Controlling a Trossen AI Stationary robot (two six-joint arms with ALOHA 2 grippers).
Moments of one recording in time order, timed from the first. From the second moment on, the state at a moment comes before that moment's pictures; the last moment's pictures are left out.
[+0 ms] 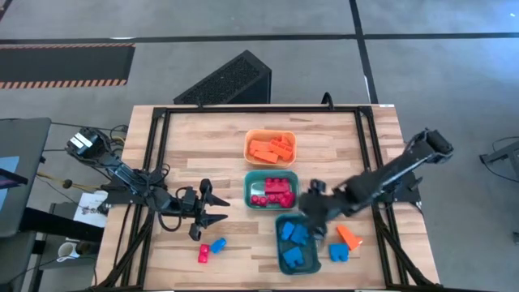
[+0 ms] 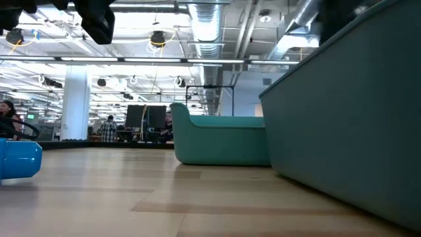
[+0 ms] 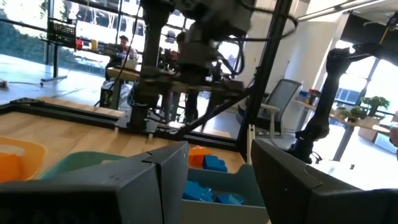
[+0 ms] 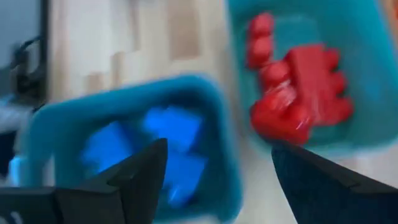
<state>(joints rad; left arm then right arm) -0.60 1.30 0.34 1.10 -0.53 -0.19 0.49 1.45 1.17 -0.74 0.24 0.59</state>
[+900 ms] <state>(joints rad) -0.60 1.30 0.34 1.10 -0.53 -0.22 0.95 1.77 1.17 -1.01 0.02 1.17</state>
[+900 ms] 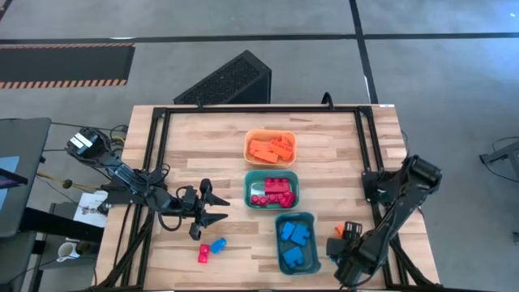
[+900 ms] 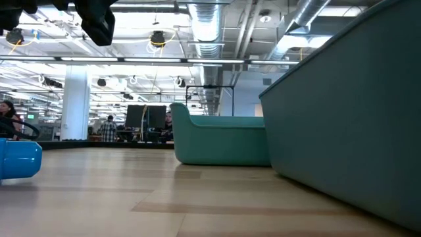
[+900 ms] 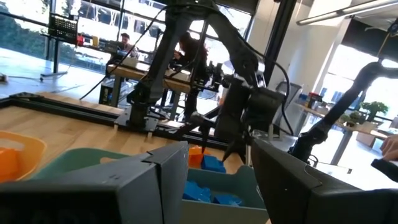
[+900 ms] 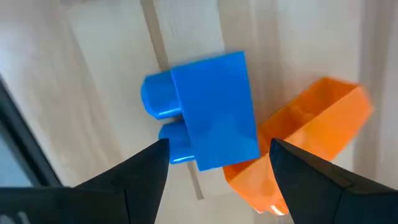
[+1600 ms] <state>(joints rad) -0.60 1.30 0.34 1.09 -0.53 -0.22 0.92 1.82 1.17 -0.87 0.08 1.09</state>
